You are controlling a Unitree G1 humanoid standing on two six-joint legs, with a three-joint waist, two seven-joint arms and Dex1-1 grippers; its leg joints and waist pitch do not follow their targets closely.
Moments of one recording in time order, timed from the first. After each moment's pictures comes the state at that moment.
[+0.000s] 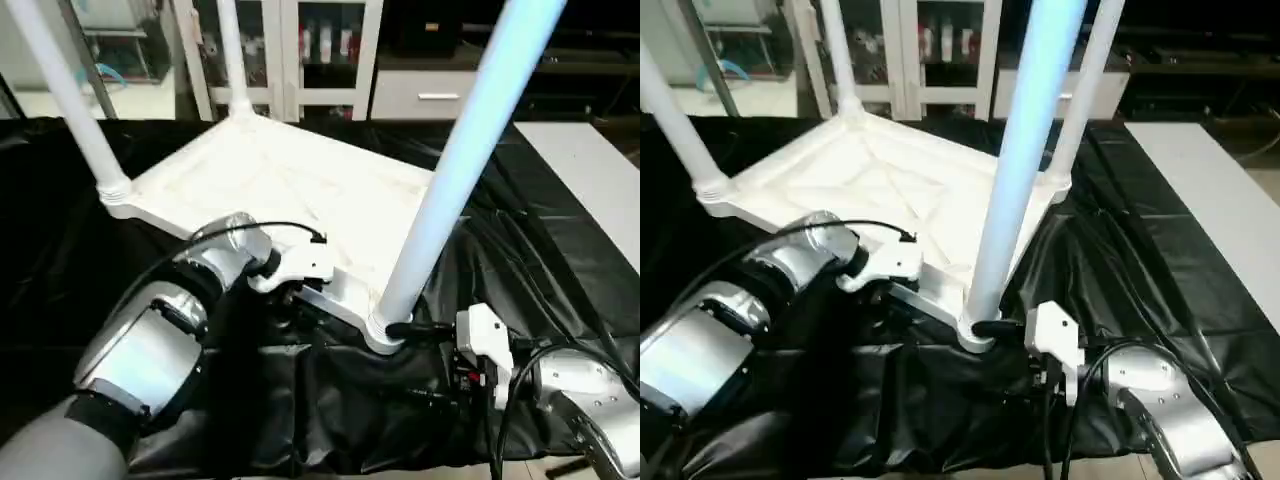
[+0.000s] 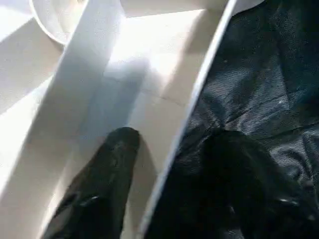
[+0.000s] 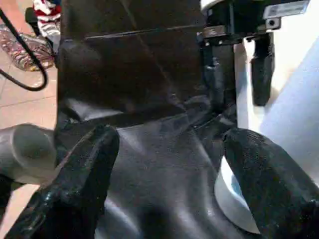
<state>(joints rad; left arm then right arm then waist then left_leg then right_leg) -1.06 0.25 -0.52 1.26 0.31 -0.23 -1.22 -0.01 -0.62 0.17 -0.18 0.35 0.19 1.08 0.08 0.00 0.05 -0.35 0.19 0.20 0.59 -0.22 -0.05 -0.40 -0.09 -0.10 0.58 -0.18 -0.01</state>
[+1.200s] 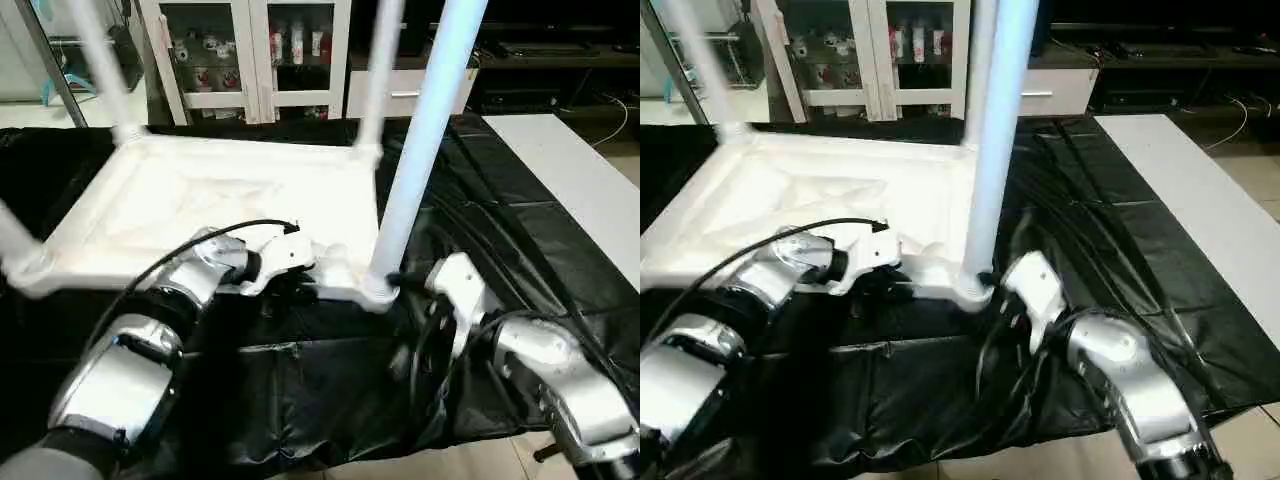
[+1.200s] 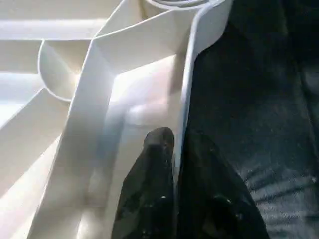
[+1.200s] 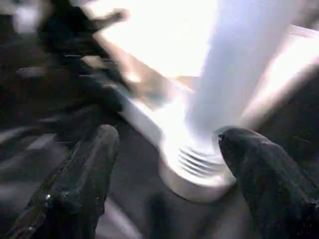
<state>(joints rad) -0.85 0.29 -0.33 1.02 0.21 -0.10 -1.05 -0.16 -0.45 0.11 -0.06 0.26 0.35 0.68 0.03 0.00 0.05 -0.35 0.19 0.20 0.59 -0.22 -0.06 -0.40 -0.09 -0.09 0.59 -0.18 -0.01</state>
